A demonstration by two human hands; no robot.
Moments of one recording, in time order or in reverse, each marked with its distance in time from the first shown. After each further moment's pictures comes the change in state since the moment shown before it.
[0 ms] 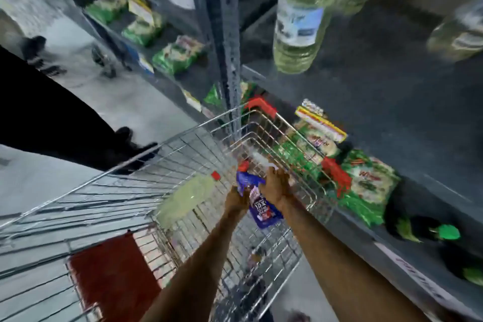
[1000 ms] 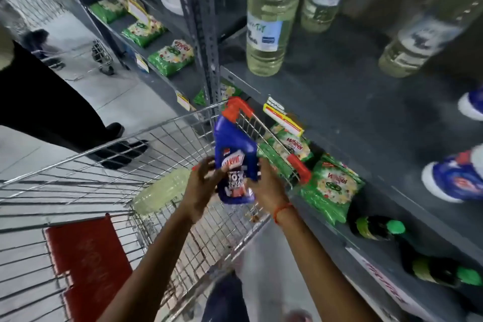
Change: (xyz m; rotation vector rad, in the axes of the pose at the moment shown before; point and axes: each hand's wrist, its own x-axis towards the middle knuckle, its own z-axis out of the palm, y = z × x) left_hand -0.113 0.068 -0.050 -0.483 -0.060 0.329; right_hand -0.112 0.001 -0.087 0.501 0.014 -0.176
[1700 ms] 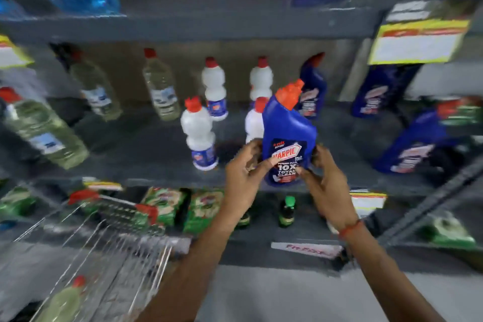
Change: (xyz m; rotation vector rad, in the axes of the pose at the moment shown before) left_hand -0.225 0.086 0.386 0.064 -0.693 0.595; right_hand -0.342 0.166 -0.308 0.222 0.982 -0.328
